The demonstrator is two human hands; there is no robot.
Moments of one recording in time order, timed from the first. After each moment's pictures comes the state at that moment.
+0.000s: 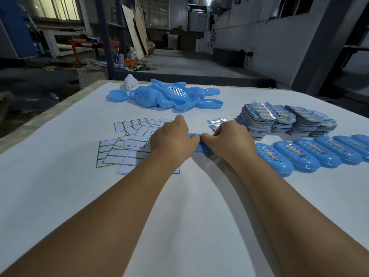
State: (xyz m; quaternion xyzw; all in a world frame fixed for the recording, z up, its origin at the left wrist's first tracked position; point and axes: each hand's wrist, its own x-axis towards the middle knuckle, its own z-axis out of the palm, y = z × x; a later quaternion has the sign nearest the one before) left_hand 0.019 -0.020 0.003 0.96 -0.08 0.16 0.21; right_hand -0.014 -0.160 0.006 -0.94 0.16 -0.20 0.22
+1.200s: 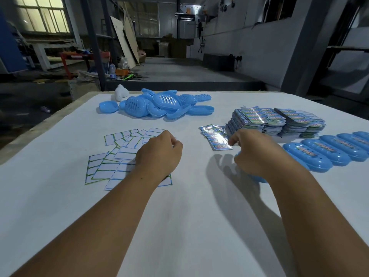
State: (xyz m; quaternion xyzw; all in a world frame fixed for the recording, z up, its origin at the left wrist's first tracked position) left_hand 0.022 -0.008 -0.008 0.96 -0.07 0.12 0.26; right_hand -0.059 -0.214 0.028 -0.98 0.12 -0.10 0.12
